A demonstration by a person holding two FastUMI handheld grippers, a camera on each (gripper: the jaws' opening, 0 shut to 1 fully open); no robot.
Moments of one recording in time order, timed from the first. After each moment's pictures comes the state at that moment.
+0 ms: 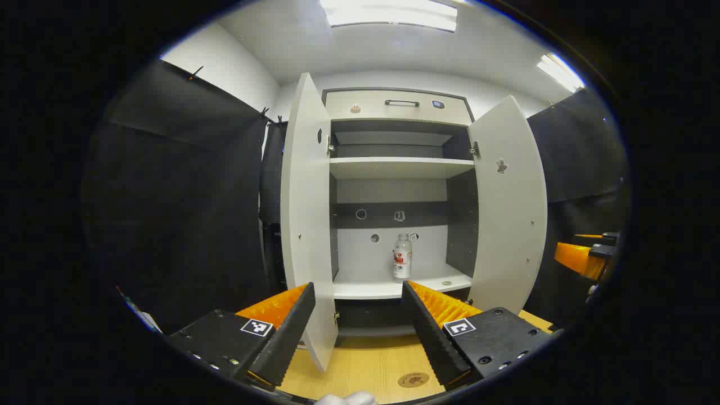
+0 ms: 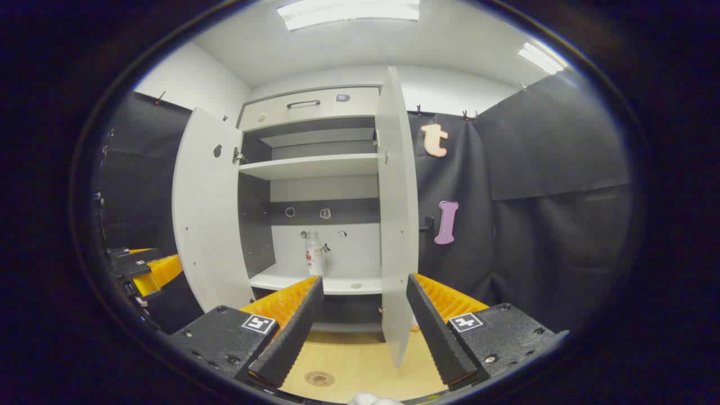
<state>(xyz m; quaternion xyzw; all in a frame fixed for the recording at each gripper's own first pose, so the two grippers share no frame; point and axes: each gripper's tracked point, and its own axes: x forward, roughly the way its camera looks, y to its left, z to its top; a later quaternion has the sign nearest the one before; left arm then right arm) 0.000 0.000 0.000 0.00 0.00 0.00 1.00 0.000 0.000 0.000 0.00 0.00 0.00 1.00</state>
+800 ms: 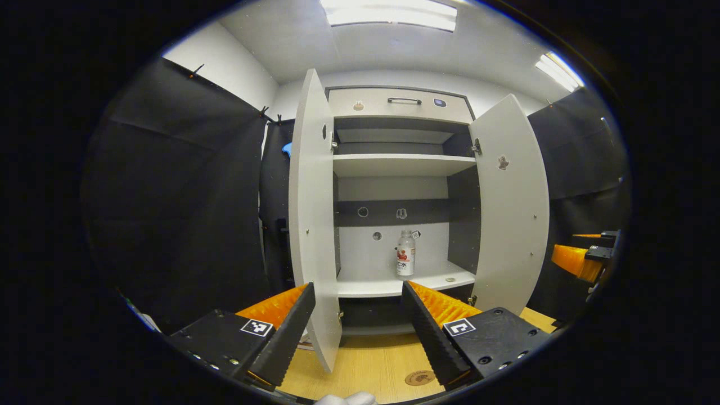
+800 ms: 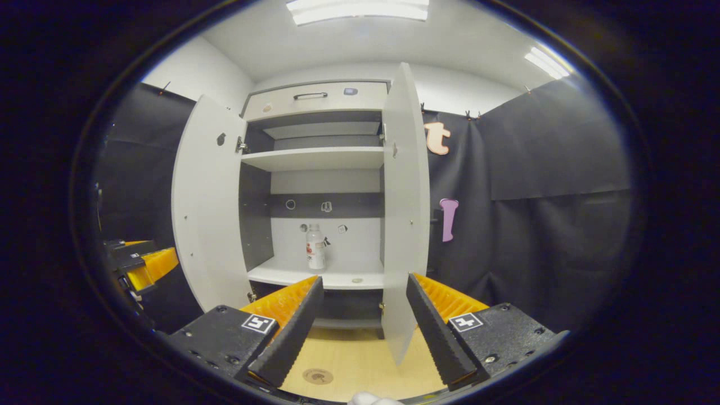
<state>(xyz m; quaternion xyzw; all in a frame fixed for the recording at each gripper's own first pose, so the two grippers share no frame) 0.002 0.010 -0.009 0.00 0.00 -0.01 1.00 0.009 0.008 -0.015 -0.01 0.01 -0.01 1.00</state>
